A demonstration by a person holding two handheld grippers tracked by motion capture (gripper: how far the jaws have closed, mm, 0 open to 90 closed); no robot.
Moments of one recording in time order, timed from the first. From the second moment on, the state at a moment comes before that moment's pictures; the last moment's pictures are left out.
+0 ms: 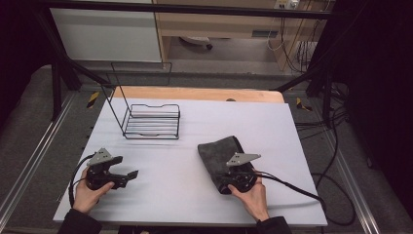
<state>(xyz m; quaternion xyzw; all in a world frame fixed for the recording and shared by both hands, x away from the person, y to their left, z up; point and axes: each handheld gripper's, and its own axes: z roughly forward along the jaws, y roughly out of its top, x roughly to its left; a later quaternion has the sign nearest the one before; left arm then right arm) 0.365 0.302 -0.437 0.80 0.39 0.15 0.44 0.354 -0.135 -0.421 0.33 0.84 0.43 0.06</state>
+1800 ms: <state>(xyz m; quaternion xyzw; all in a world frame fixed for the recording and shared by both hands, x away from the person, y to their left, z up) 0.365 0.304 -0.437 0.80 0.40 0.15 0.43 0.347 -0.020 -0.442 0.30 0.85 0.44 0.02</state>
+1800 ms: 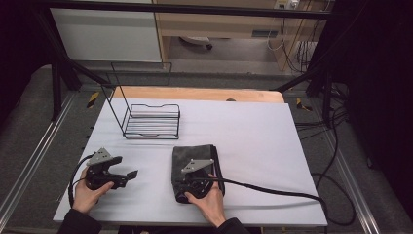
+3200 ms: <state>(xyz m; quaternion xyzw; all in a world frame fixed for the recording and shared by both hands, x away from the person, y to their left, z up) 0.367 0.301 -0.439 0.80 0.41 0.14 0.43 0.346 -0.150 -0.435 0.39 0.81 0.43 0.07</state>
